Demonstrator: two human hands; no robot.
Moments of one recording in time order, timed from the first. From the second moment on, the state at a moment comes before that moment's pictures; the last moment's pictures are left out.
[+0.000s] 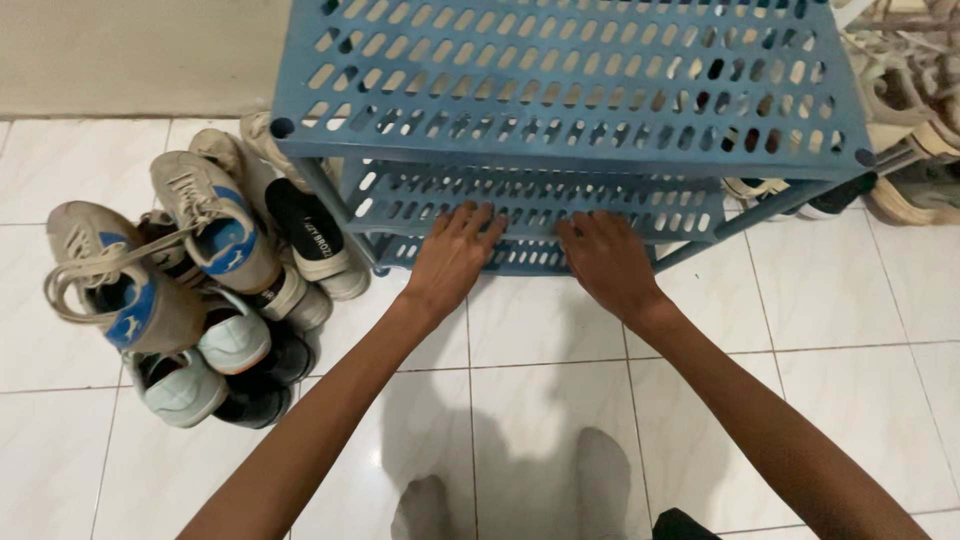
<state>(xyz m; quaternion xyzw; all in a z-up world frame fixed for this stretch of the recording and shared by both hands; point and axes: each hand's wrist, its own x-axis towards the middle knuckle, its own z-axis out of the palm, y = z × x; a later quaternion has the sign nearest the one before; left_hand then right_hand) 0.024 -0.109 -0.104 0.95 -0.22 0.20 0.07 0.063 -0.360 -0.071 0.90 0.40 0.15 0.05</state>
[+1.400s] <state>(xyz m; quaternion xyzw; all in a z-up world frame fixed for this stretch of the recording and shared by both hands) 0.134 -0.145 -0.146 0.96 -0.12 0.23 0.07 0.172 -0.372 -0.122 0.90 0.30 0.31 -0.03</state>
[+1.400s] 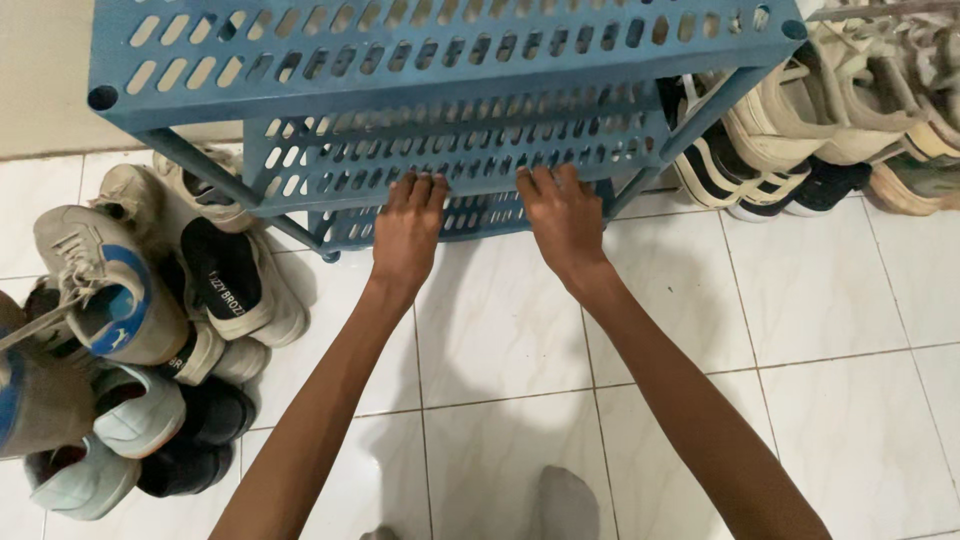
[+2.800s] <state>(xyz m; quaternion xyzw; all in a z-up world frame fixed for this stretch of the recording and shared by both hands) 0.121 -0.223 -0.057 0.97 -0.16 0.14 0.09 0.150 -0.424 -0.075 0.91 0.28 0.23 -0.21</state>
